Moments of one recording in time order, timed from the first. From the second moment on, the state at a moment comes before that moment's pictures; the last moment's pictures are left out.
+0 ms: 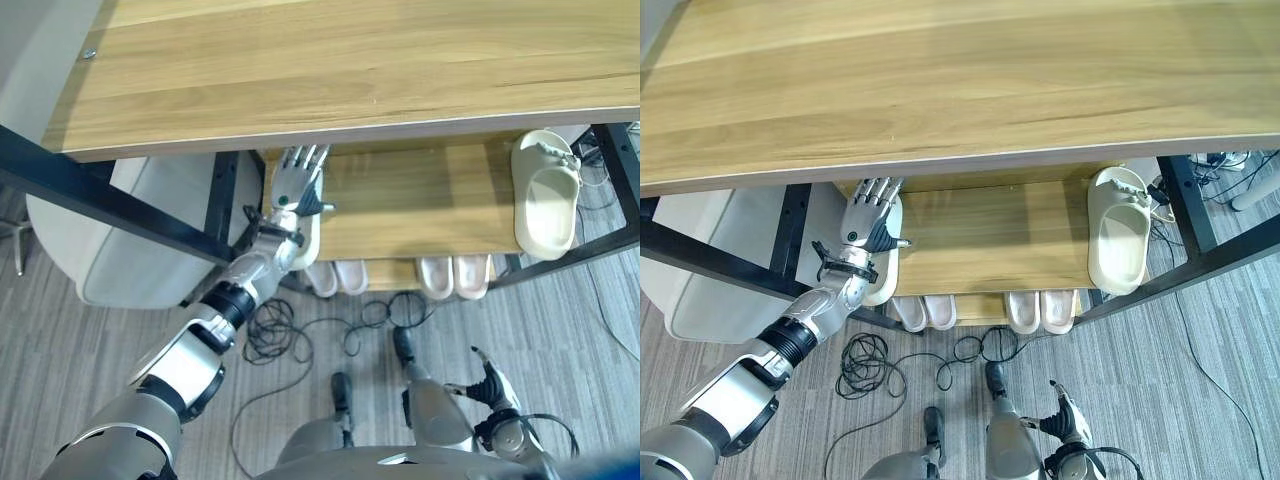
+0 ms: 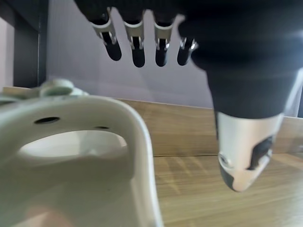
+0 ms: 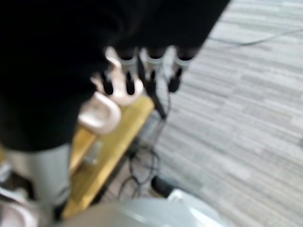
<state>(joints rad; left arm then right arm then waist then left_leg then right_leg) -0.72 0.43 -0.62 0.65 0.70 0.00 0.72 0.10 -0.34 0.37 0.84 -0.18 -0.20 -0.42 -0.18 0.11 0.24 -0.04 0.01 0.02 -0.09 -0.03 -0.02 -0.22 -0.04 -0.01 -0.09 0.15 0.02</state>
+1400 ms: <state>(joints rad) -0.76 0.59 -0.75 0.54 0.93 -0.03 0.67 0.02 -0.33 0.36 0.94 -0.15 -0.23 -0.40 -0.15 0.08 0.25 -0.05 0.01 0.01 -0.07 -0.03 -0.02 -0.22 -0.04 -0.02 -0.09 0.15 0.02</state>
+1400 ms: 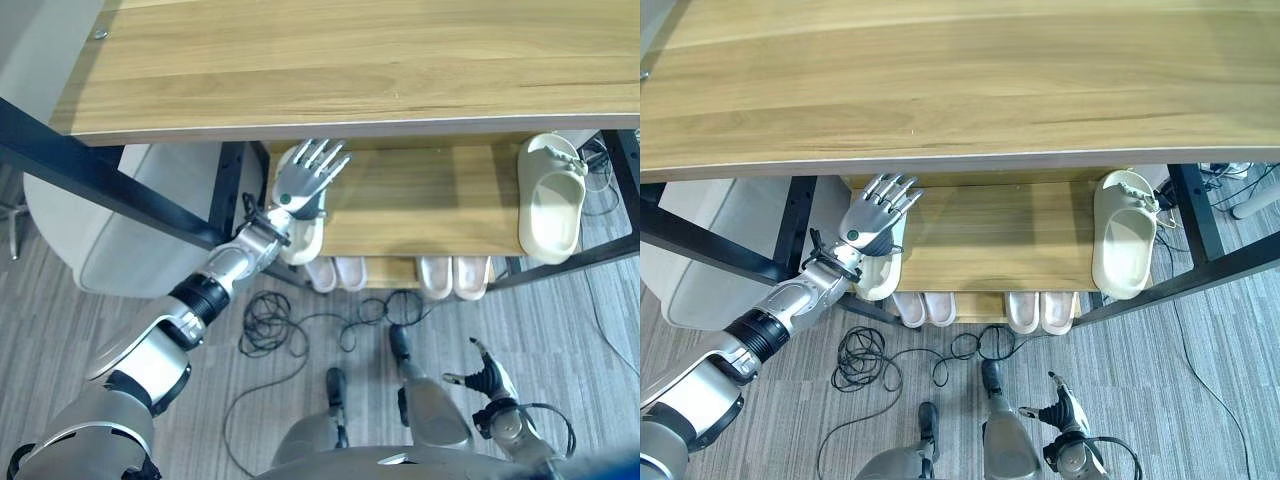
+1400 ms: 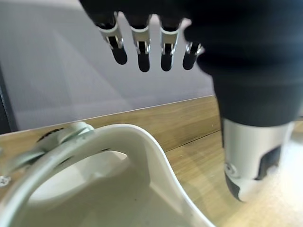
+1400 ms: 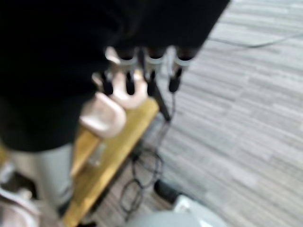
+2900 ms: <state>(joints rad) -0.89 0.61 -0.81 0.67 1.01 0.06 0.72 -0.01 -0.33 0.41 0.96 -0.10 -0.25 -0.40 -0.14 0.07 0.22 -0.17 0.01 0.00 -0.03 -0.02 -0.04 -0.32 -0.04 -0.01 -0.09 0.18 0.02</state>
